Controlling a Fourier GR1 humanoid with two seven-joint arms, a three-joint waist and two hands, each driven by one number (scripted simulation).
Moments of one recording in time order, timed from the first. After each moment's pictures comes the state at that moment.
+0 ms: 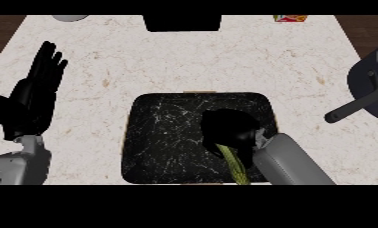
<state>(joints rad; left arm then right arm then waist) -0.17 0.24 0.10 -1.66 0.10 0.15 0.23 -0.41 -0.20 0.55 -1.34 1.01 0.51 -0.46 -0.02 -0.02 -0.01</state>
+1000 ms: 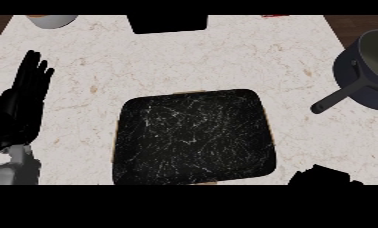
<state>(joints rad) -0.11 0.25 0.15 -1.68 0.11 0.16 0.22 0.43 -0.20 0.26 -2.33 0.84 0.23 -0.08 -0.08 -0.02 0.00</state>
